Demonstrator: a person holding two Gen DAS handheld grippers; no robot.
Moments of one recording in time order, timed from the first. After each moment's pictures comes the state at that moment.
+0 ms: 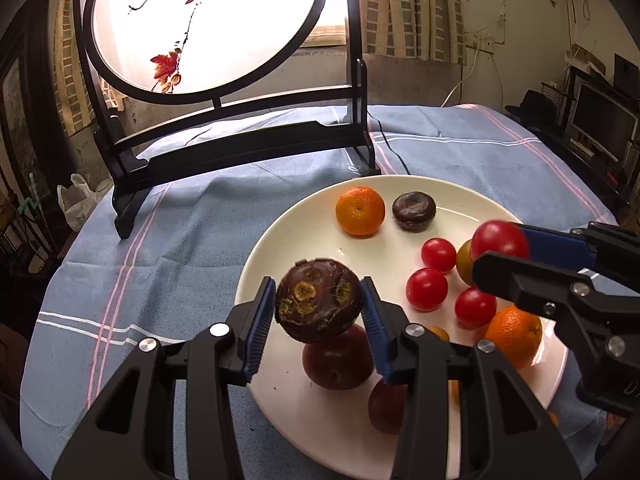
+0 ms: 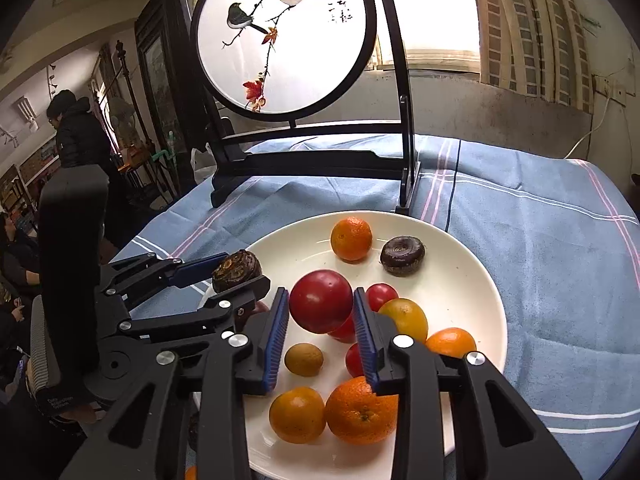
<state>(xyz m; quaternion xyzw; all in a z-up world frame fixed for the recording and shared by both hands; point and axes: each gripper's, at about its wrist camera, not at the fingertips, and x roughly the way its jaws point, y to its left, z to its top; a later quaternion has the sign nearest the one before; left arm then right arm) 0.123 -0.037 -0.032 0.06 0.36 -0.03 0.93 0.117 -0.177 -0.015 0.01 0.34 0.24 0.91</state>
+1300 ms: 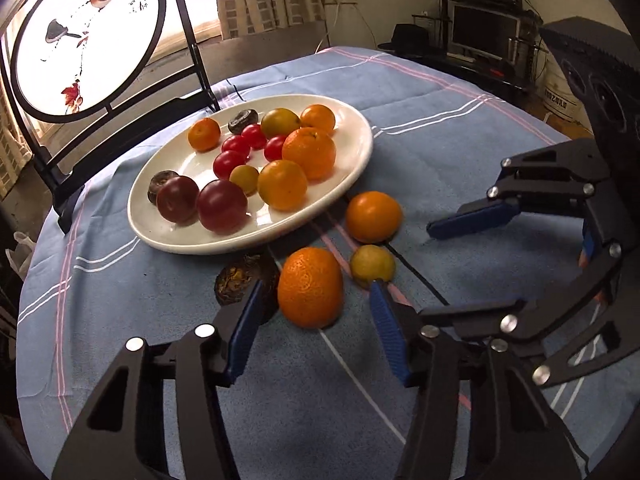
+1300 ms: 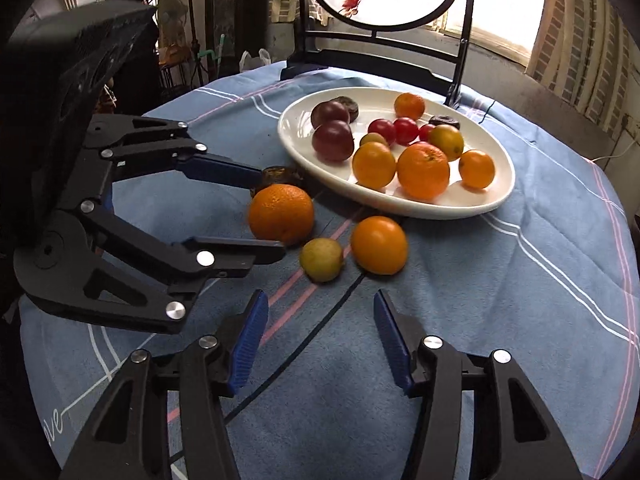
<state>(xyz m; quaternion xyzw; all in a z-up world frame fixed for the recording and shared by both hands) -0.027 -0.085 -0.062 0.16 0.39 -0.21 0.88 -0.036 -0.188 -0.067 -0.15 0.41 0.29 0.85</state>
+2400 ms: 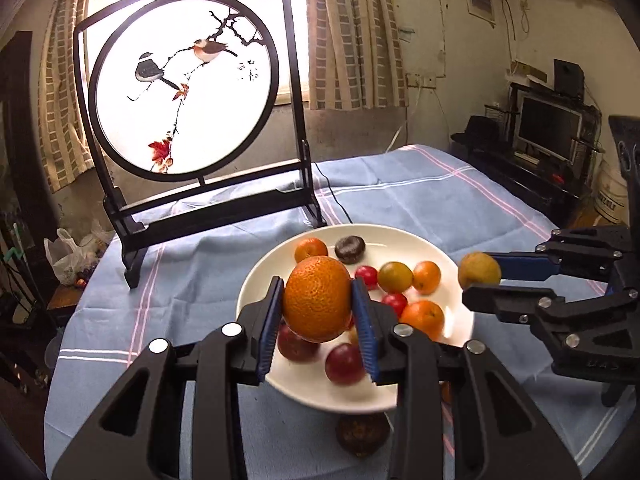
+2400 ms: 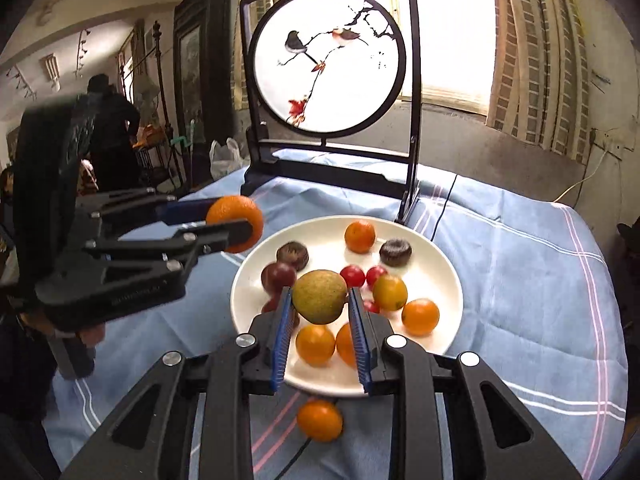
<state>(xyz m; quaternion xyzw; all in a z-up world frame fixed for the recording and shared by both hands) 0.048 -0.044 0.035 0.09 0.28 -0.11 0.95 0.037 -0.197 0.028 -0.06 0.30 0.26 0.92</state>
